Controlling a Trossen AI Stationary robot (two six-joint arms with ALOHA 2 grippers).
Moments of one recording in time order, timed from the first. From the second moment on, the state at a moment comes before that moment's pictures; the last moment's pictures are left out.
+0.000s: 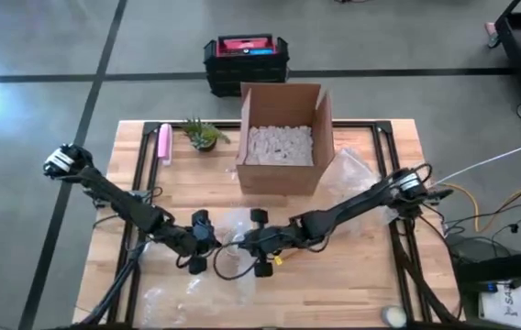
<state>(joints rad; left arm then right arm) -0.57 1.23 0.59 -0.14 -0.35 -0.56 0.31 2.06 1.41 -0.01 0.21 0.08</state>
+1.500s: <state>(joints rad) -0.53 1.41 0.69 0.01 -0.42 -0.41 0.32 1.97 1.60 -0.91 0.18 0.35</state>
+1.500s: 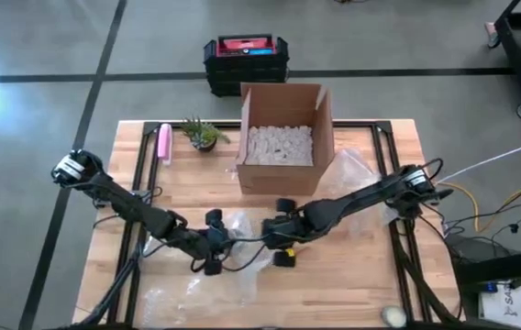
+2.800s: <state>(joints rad) -0.52 1.23 0.73 -0.05 -0.38 -0.34 0.27 2.16 1.57 -0.22 0.16 0.18</state>
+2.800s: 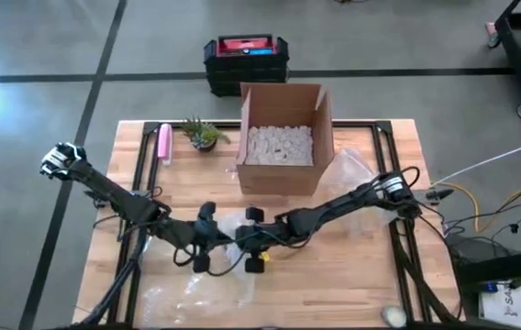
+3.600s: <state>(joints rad) -0.51 1.41 0.69 0.01 -0.36 -0.38 0.27 2.17 1.69 -0.37 0.10 0.16</state>
